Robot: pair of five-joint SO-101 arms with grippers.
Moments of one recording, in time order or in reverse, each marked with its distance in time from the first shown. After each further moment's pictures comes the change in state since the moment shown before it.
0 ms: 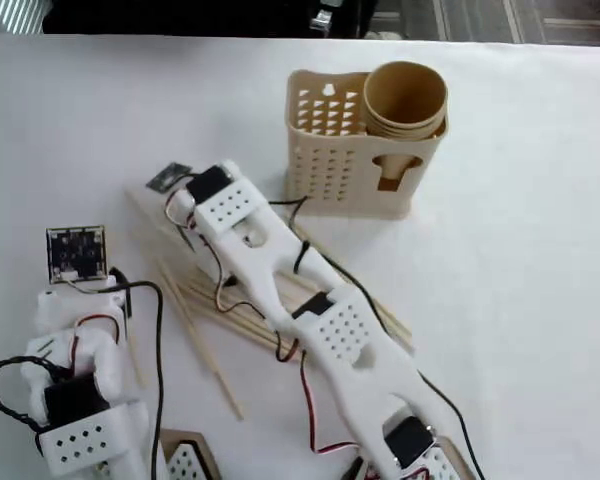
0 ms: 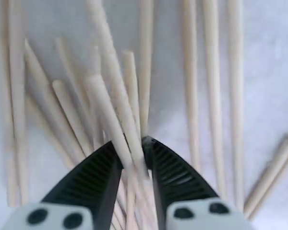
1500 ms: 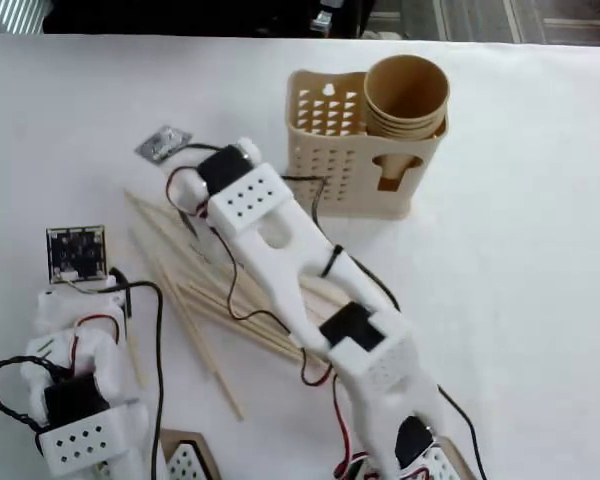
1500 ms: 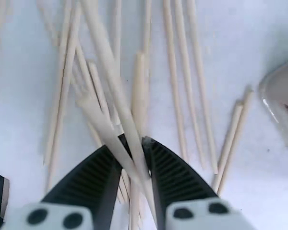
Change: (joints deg) left arm 0.0 0.0 0.0 0.0 0.0; right arm 0.0 -25.4 11.4 0.4 -0.1
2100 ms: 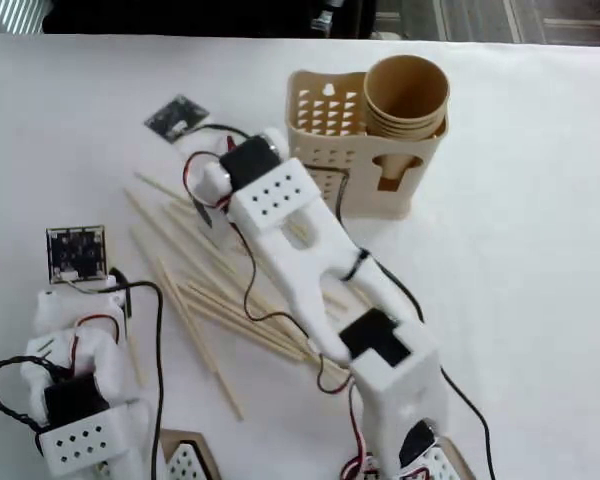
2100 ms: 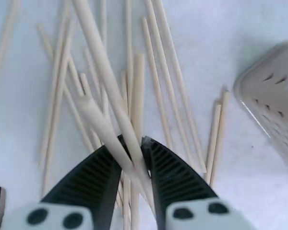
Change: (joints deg) left arm 0.0 0.0 0.0 0.0 0.0; right arm 2.7 -2.8 5.3 -4.7 -0.4
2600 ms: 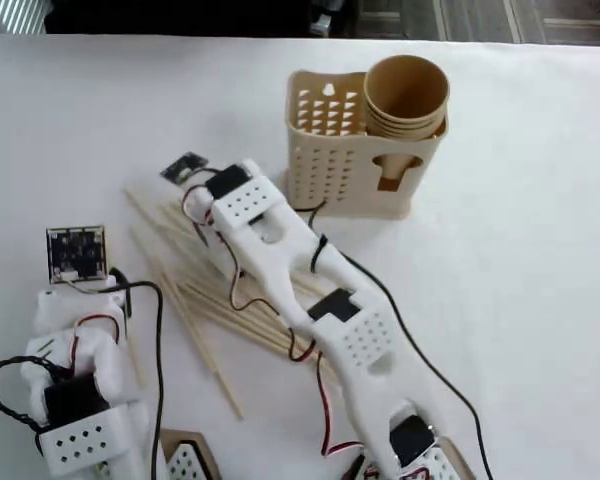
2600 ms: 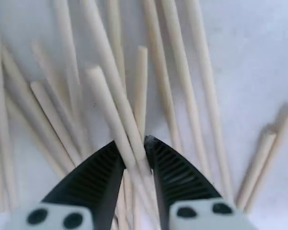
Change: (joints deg) left arm 0.0 0.0 0.0 0.0 0.0; right arm -0.2 17.6 0.1 -5.4 0.0
